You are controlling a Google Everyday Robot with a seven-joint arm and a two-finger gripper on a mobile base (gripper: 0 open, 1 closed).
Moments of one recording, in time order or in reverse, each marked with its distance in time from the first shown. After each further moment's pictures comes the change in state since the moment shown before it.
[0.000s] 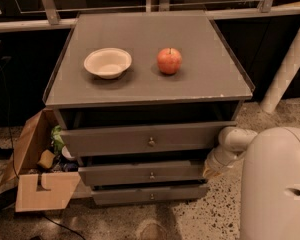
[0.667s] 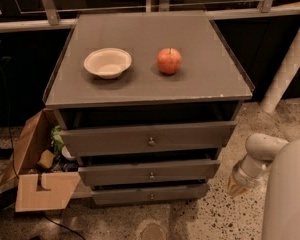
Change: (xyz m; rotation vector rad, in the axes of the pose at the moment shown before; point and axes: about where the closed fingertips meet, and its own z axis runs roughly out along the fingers) arm 0.061 -0.088 -0.036 0.063 0.125 0.110
